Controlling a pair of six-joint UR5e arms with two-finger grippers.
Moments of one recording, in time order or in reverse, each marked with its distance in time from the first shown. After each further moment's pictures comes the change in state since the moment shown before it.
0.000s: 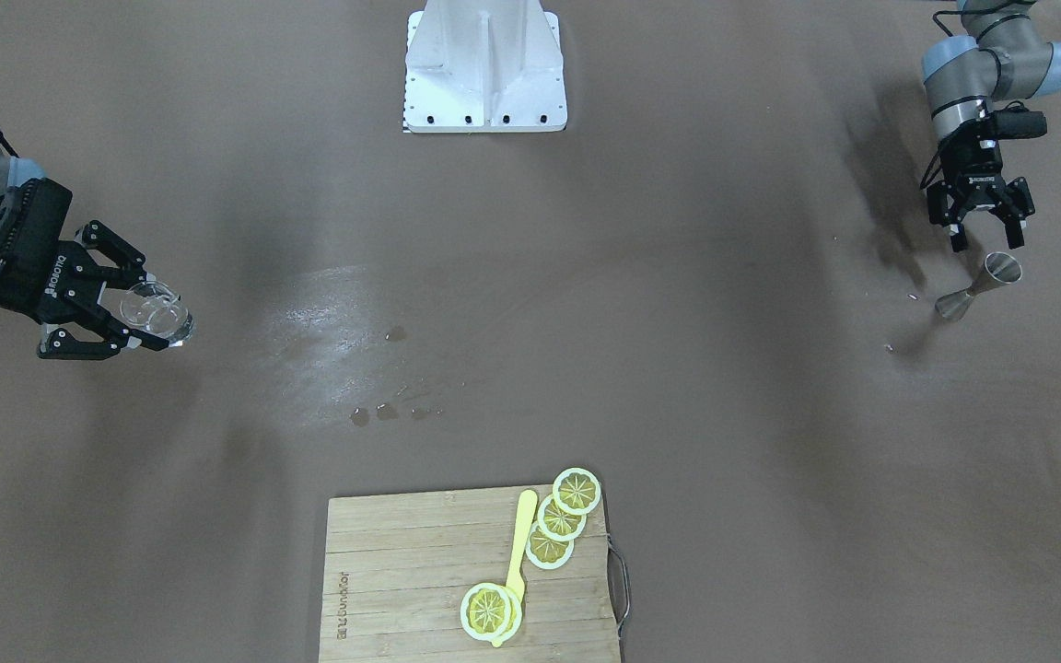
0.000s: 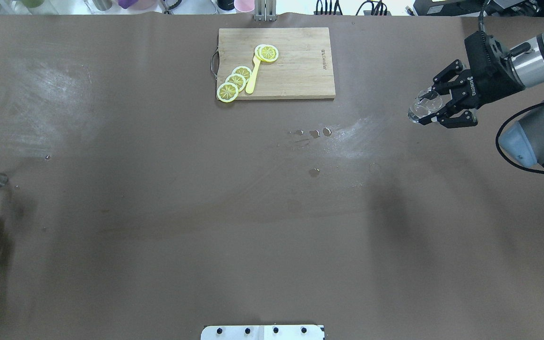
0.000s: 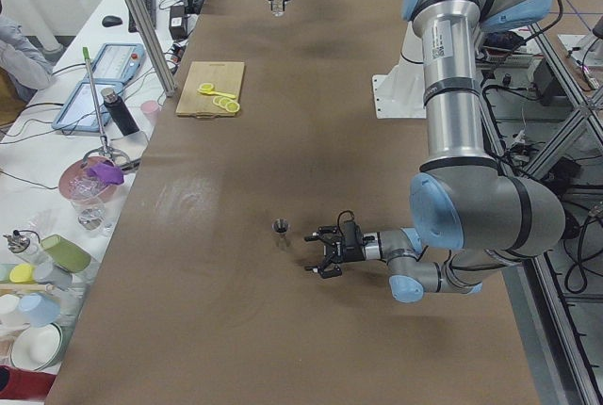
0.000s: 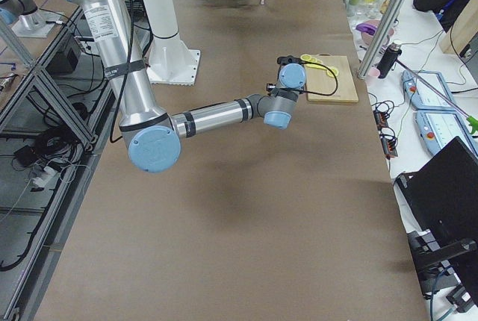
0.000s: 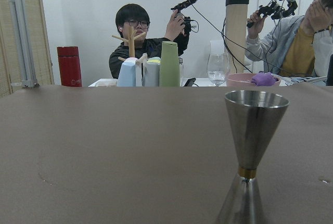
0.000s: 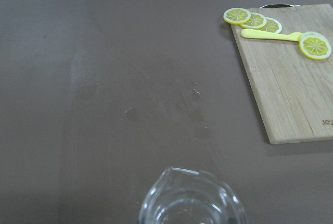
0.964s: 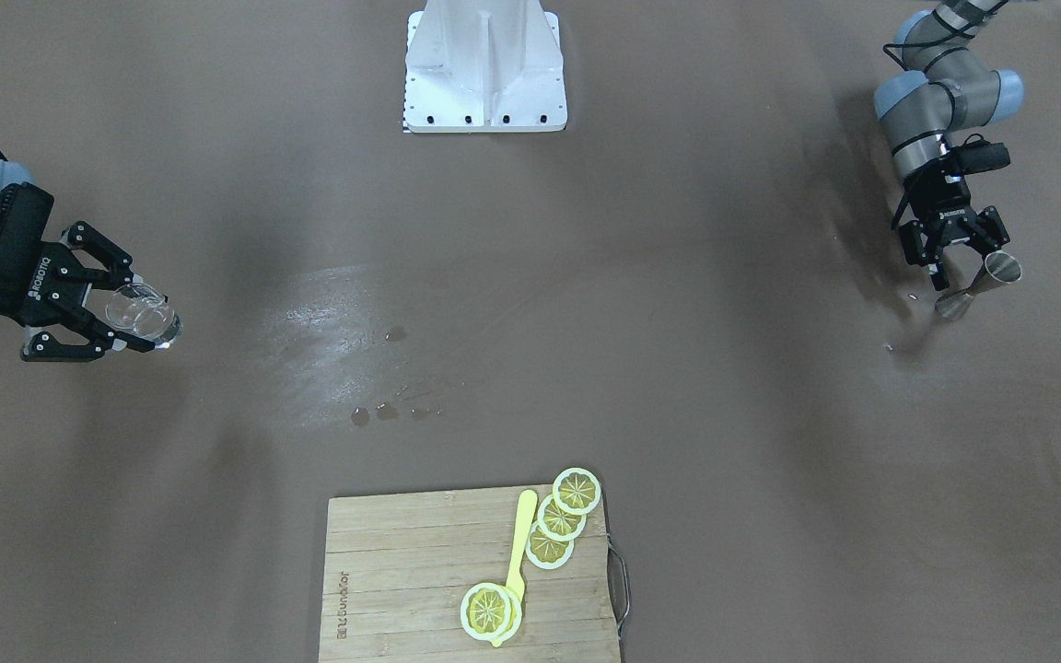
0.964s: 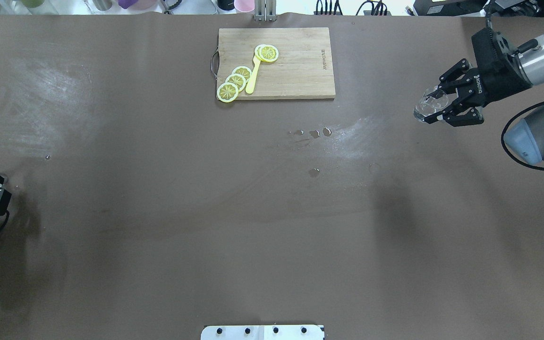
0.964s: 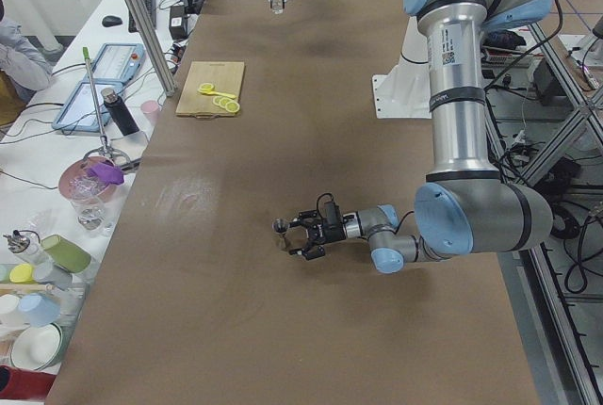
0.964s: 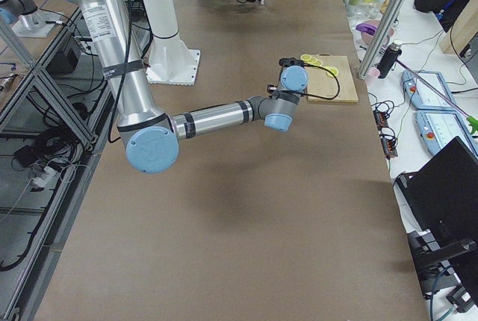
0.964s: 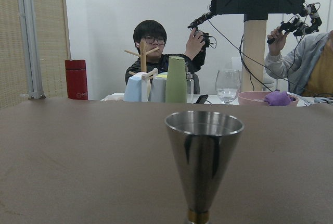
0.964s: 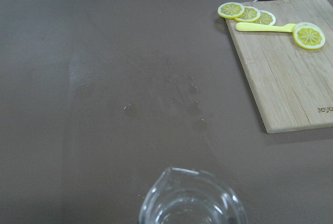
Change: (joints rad) left arm -0.188 -0.140 -0.056 0.211 -0.093 0.037; right arm 0.015 -0.002 -0.014 -0.003 0.019 0.024
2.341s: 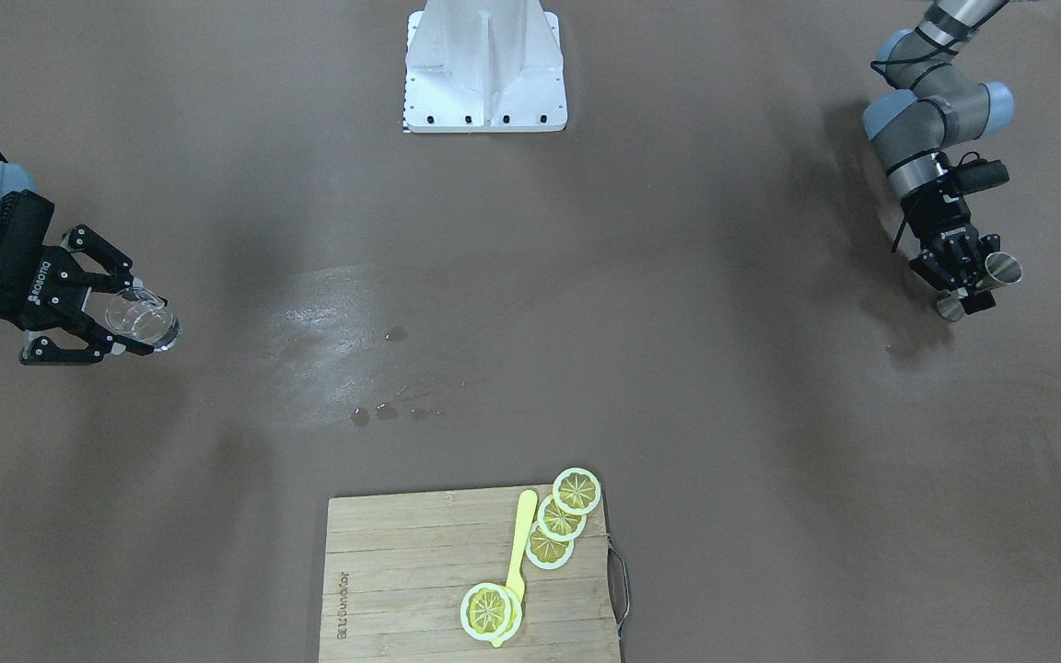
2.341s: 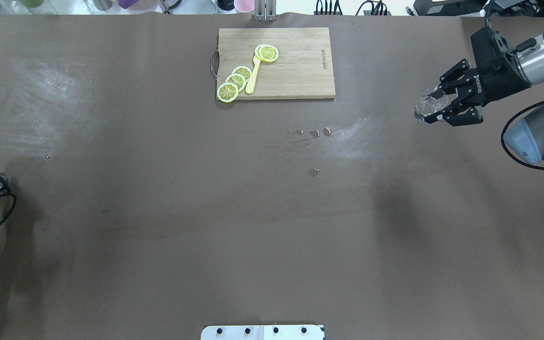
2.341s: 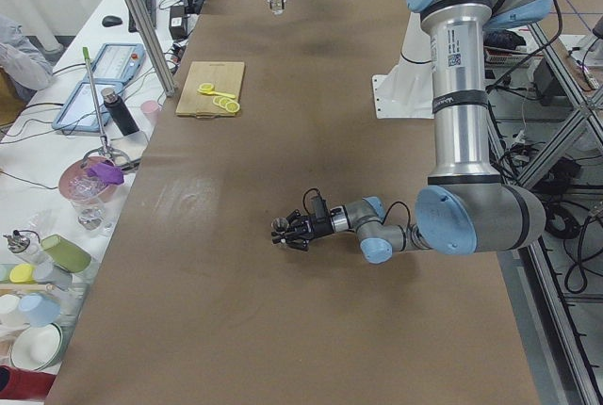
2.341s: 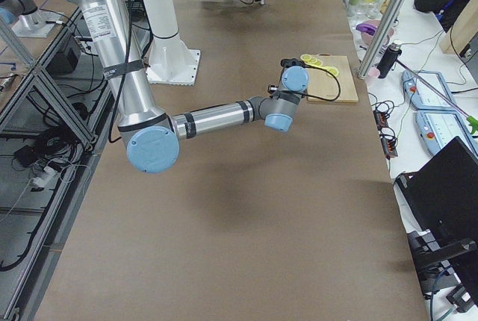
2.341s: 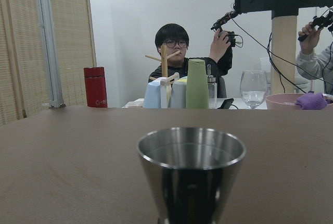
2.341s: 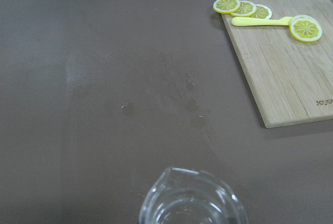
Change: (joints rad) left arm -0.073 -0.044 -0.023 0.071 -0.030 0.020; right arm 0.000 0.003 -0.002 -0.013 0.000 0.017
